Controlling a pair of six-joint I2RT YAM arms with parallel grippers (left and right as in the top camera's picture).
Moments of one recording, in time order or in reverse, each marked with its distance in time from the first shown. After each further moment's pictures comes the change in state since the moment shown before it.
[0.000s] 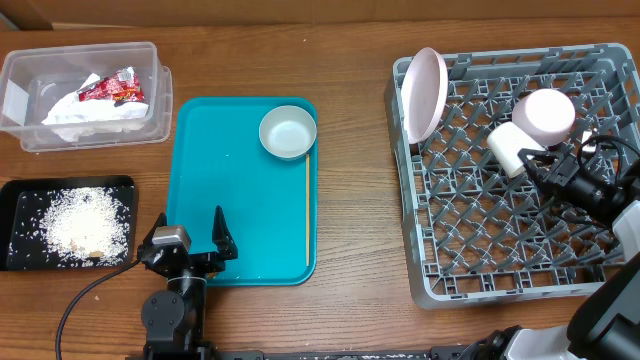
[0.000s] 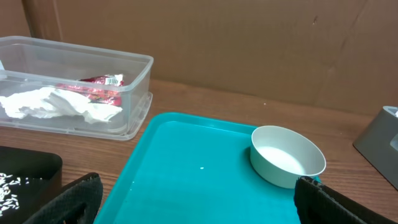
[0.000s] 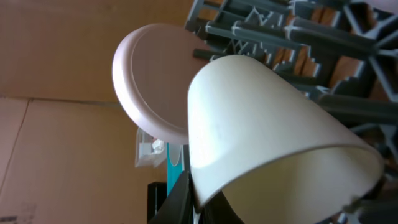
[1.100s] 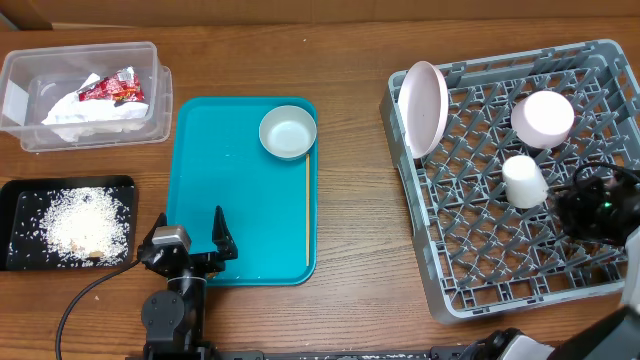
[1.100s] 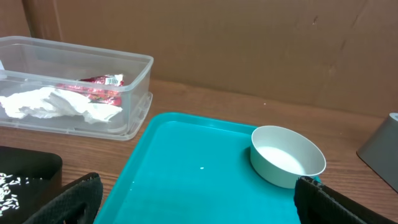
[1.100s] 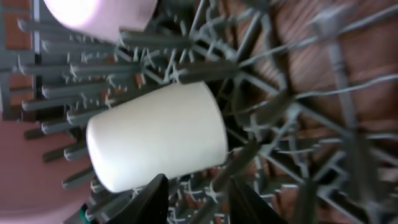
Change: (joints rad) left arm 0.000 0.000 0.000 0.000 0.000 0.000; right arm -0.028 -0.238 0.051 -0.366 0.726 0.194
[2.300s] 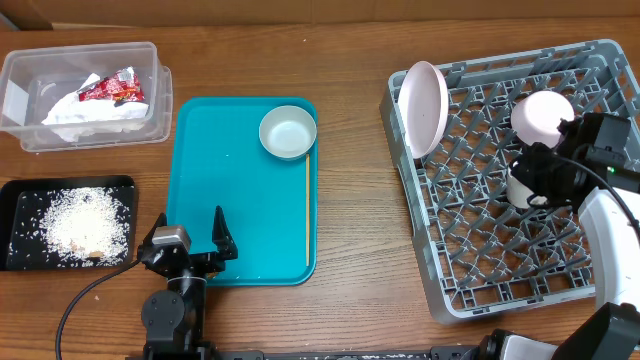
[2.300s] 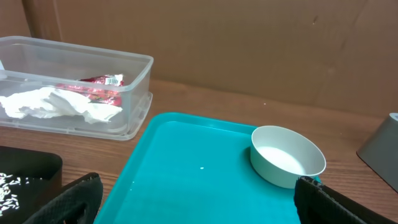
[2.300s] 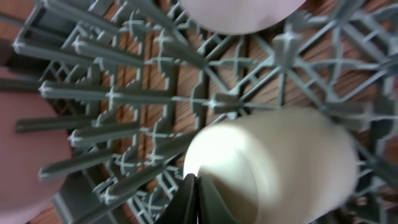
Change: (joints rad) left arm 0.000 0.000 0.000 0.000 0.000 0.000; right arm 0.369 0.045 0.060 0.119 0.275 -0.050
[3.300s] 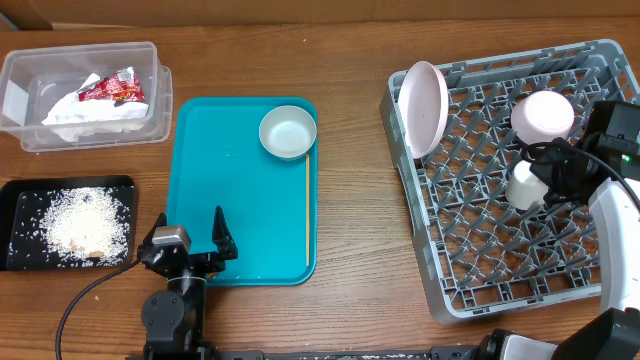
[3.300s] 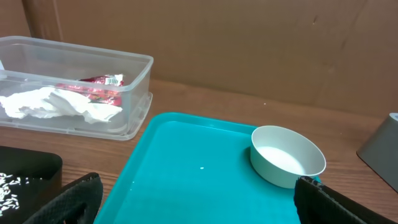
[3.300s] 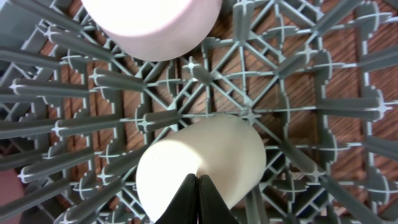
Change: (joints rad) left arm 0.000 0.000 0.000 0.000 0.000 0.000; right arm -0.002 0.007 0.116 -0.149 0.209 0.074
